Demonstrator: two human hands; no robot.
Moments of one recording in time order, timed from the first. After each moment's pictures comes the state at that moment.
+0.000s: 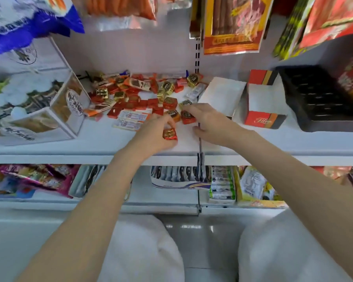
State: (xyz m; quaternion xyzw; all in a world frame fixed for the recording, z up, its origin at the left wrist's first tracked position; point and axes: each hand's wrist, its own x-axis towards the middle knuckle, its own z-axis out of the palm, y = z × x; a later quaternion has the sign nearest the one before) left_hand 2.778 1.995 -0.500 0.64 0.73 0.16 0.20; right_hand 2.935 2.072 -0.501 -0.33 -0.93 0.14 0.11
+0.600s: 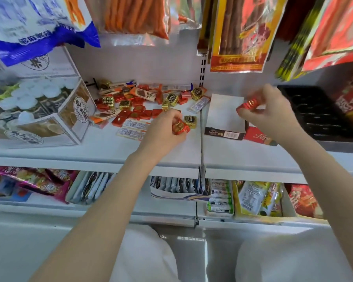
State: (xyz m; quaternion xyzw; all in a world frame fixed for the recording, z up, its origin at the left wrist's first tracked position) left_hand 2.795 2.004 -0.479 0.61 0.71 0.31 0.17; right_hand 3.004 2.094 -0.449 -0.52 -0.77 0.16 0.33
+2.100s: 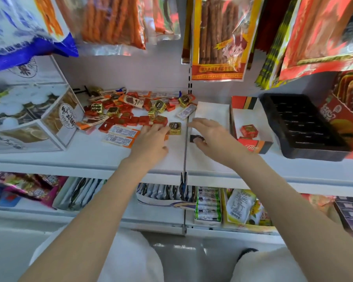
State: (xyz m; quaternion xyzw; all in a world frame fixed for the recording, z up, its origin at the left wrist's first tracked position) left_hand 2.809 2.017 -0.489 0.62 0.78 0.08 0.09; right_hand 2.973 2.079 -0.483 -0.33 -0.92 0.12 0.15
